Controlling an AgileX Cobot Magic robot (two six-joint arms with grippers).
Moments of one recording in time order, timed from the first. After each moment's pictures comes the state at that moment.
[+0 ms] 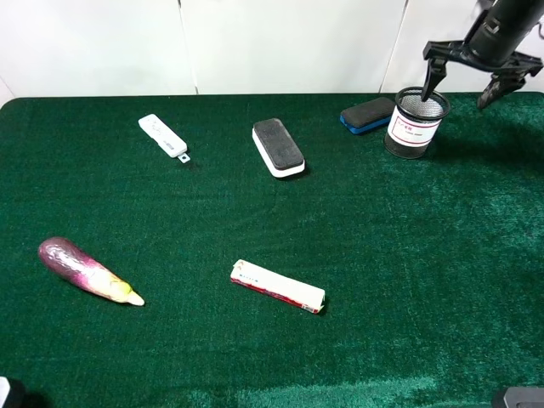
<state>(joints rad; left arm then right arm) -0.01 -0.01 -0.50 0.22 1.05 -0.10 -0.01 2.19 -1.81 0.11 1.10 0.00</state>
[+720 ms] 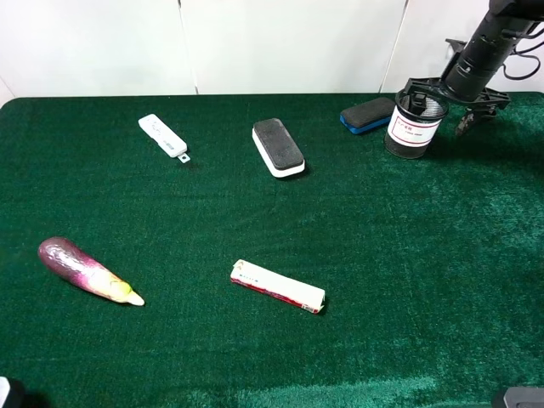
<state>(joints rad) -0.01 -0.01 -0.50 0.22 1.05 -0.10 -0.01 2.31 -1.81 0.14 1.05 -0.05</state>
